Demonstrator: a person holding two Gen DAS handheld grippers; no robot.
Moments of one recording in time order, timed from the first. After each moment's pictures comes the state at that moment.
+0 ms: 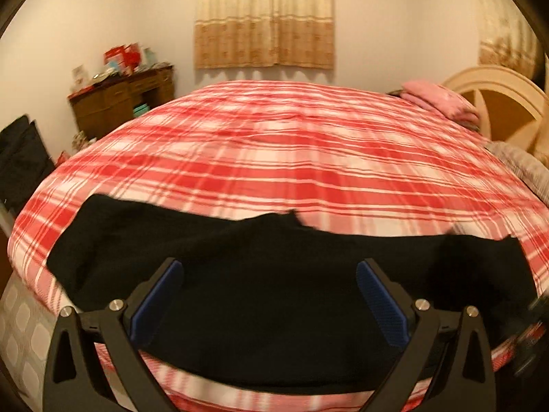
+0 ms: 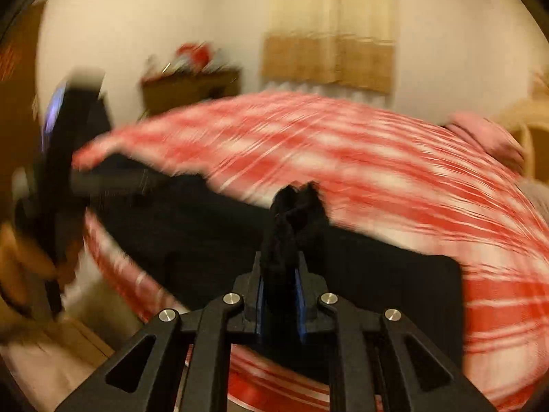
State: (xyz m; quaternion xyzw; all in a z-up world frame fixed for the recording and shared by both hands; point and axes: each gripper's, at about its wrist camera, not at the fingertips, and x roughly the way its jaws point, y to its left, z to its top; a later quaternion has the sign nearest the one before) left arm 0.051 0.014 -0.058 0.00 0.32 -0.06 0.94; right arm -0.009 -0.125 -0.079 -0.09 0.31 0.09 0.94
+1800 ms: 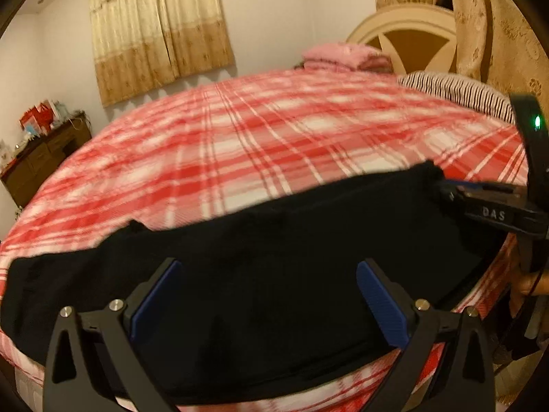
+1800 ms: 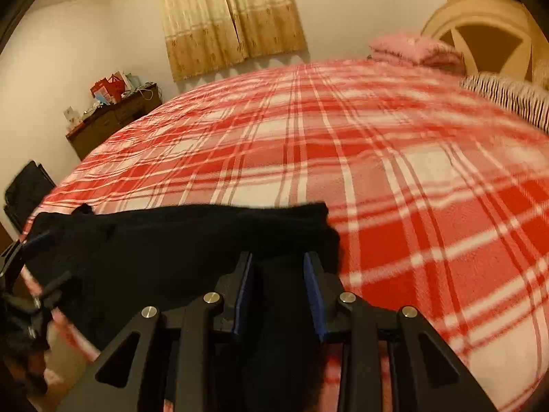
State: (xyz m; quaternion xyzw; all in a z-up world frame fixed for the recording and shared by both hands) left arm 0.027 -0.109 -0.086 0.14 0.32 -0.22 0.91; right arm 0.021 -0.296 -0.104 0.08 0.34 -0.06 0.94
